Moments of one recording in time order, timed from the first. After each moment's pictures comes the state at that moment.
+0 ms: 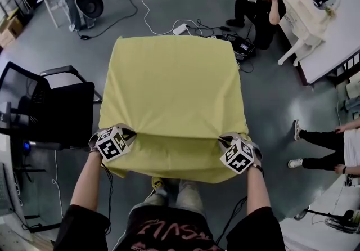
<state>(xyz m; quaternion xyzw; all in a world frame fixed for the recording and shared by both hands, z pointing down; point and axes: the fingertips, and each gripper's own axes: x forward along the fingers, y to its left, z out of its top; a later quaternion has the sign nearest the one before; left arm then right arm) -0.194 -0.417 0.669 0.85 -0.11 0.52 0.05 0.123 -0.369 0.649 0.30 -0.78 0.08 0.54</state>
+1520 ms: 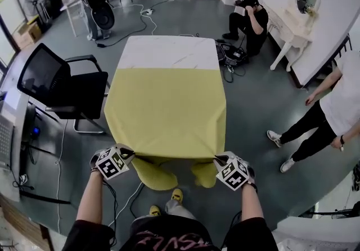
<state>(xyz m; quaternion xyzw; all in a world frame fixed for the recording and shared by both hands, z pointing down) -0.164 -0.020 0.599 0.85 -0.17 0.50 0.05 0.152 0.014 0.601 0.32 -0.82 0.08 0.48</state>
